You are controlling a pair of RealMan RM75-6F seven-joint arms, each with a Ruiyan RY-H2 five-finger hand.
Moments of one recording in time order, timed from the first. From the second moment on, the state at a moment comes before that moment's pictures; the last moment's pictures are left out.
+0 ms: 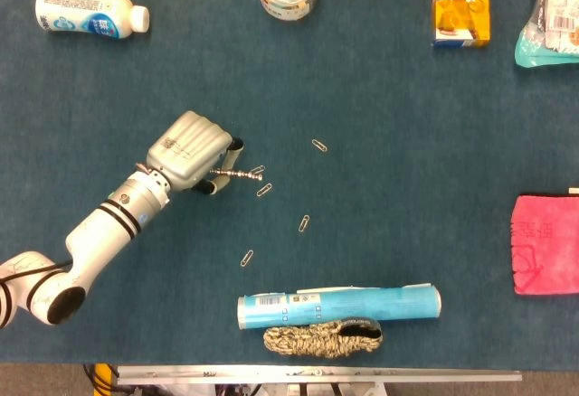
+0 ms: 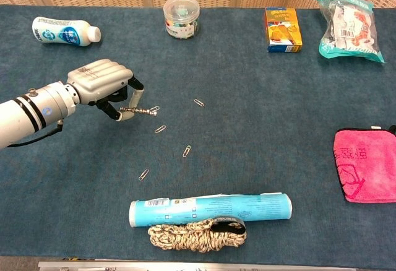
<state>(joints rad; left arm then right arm) -0.73 -1.48 -0.03 -1.44 1.39 0.86 0.17 0.10 -1.32 0.08 -1.11 -1.50 1.47 0.56</state>
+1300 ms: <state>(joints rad) -0.77 -1.56 -0.01 -1.39 1.39 0.78 0.13 0.09 -1.33 0.08 -1.09 -1.51 1.48 0.61</state>
